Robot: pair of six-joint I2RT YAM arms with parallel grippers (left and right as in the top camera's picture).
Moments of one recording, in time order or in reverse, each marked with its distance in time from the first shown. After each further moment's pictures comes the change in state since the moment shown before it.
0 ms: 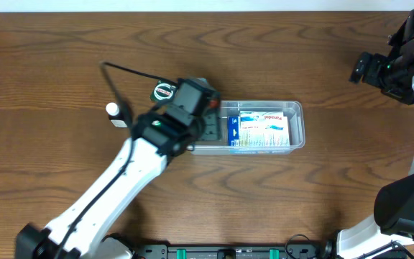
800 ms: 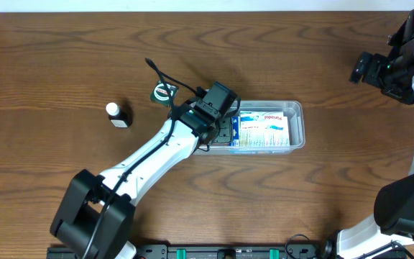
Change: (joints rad) left arm -0.040 0.259 0.000 0.076 -0.029 -0.049; right arm 0.000 0.000 0.000 0.000 0.000 0.000
